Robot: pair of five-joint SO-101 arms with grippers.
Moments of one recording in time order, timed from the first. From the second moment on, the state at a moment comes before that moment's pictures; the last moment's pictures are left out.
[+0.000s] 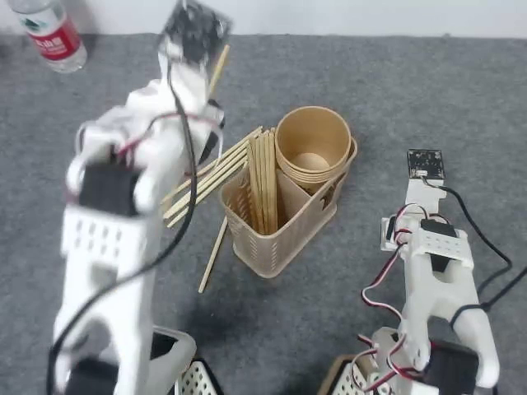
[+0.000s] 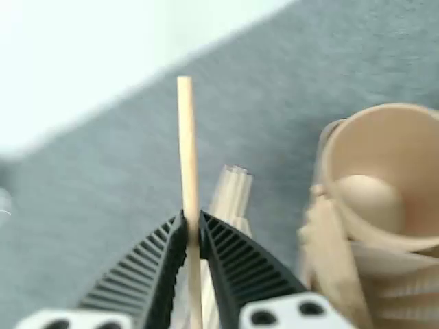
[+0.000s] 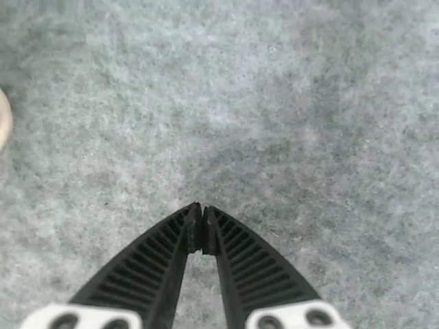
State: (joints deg) left arm 7.9 -27.3 1.7 69.9 -20.1; right arm 9.9 -20.5 59.9 37.4 10.0
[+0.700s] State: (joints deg) left arm 21.8 -74.1 43.7 34.2 6.4; right arm 9.9 -20.5 59.9 37.4 10.0
